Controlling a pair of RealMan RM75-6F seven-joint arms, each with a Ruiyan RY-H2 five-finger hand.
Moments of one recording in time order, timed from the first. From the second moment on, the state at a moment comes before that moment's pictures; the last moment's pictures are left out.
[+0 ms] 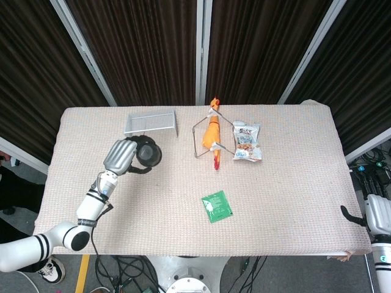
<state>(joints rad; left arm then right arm) -0.70 -1.49 -0.27 -1.46 1.18 0.93 0.00 0.11 -1.15 0.12 -1.46 -1.30 1.28 0.22</state>
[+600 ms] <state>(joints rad) -0.70 -1.40 -0.31 -1.53 1.16 0.97 -0.01 0.11 -1.15 0.12 -1.45 -1.30 1.27 0.22</state>
